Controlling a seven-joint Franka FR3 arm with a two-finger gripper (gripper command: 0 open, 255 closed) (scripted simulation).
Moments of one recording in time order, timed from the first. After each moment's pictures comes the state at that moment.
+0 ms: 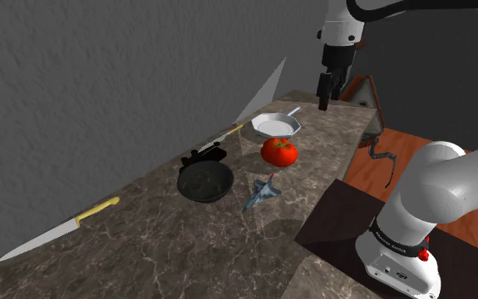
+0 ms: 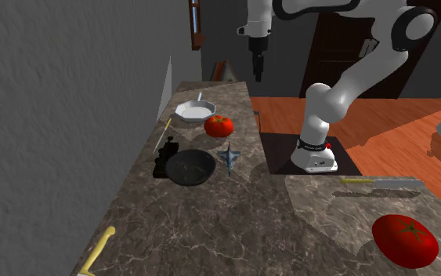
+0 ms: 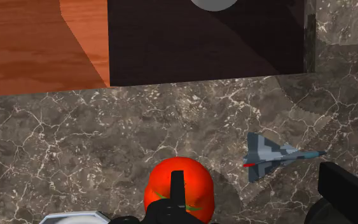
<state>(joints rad) 0.01 -0.78 -0.06 -2.37 -0.06 1.53 -0.10</state>
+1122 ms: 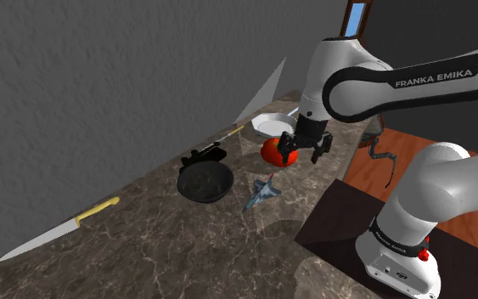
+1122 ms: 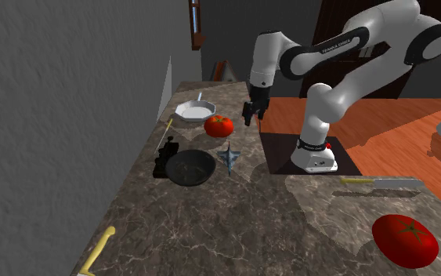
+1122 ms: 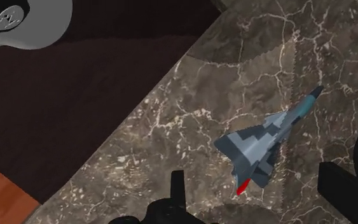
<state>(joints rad) -0.05 -0.89 0.30 -2.84 0.30 2.03 0.70</state>
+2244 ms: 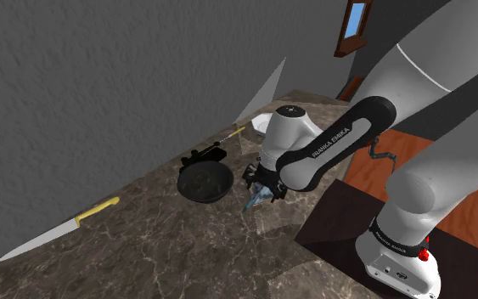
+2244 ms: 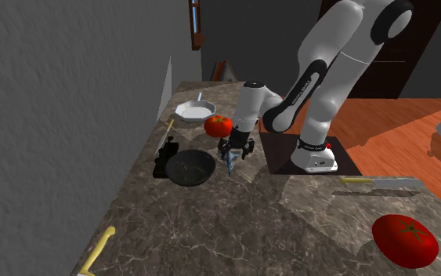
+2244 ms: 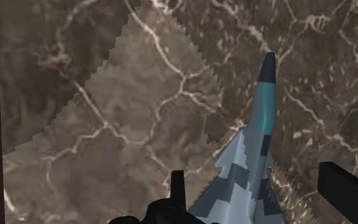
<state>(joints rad) -0.34 -0.28 0.87 -2.82 0.41 2.79 1.45</state>
